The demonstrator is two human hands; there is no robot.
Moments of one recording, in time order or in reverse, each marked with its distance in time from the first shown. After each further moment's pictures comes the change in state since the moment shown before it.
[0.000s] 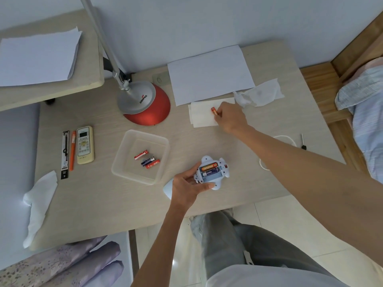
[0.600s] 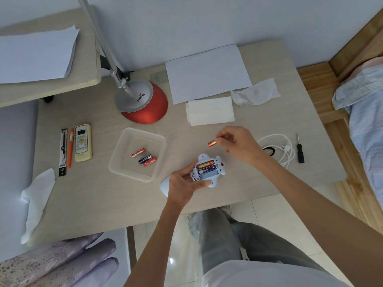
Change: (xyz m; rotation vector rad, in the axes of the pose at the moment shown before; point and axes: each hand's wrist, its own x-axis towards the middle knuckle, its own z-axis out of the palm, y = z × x) left_hand -0.001 0.003 0.000 -0.005 -0.001 0.011; right_hand -0.115 0.022 -0.024 0.550 -0.143 -0.138
